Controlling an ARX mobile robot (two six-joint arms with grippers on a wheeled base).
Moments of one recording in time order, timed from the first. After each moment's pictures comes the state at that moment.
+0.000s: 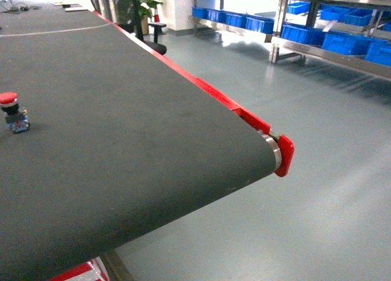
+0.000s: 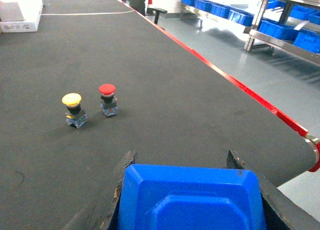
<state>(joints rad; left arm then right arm) -0.22 0.37 0.35 -0.13 -0.29 -0.11 0.00 0.00 0.01 -0.01 0.00 0.00</state>
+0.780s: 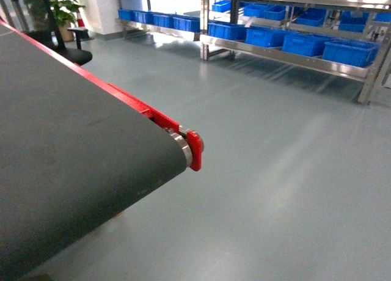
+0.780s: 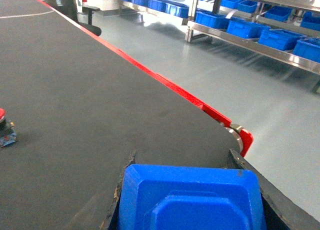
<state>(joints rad) -0.22 0.37 0.35 -0.13 -0.29 -0.11 0.00 0.00 0.01 -0.01 0.00 0.00</state>
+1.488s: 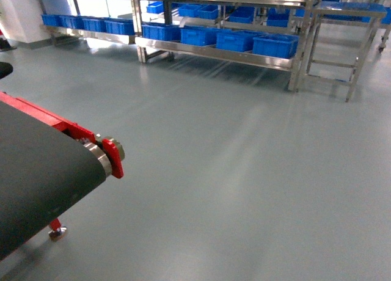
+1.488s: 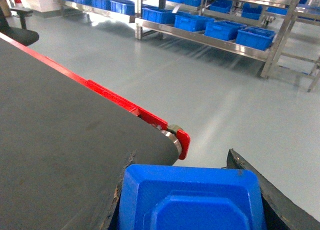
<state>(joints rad) -0.22 0.37 0.35 -0.13 -0.29 -0.11 0.00 0.00 0.01 -0.01 0.00 0.00</state>
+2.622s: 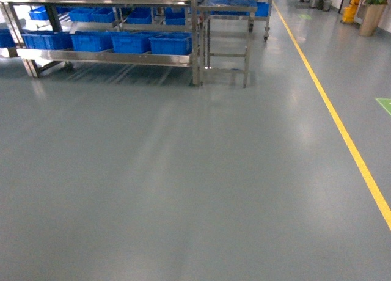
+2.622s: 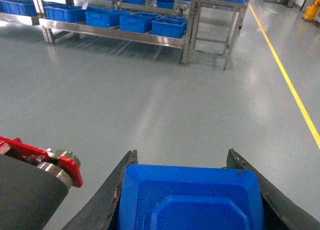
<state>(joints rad) -0.22 0.37 0.35 -0.13 -0.29 -0.11 0.00 0.00 0.01 -0.01 0.00 0.00</state>
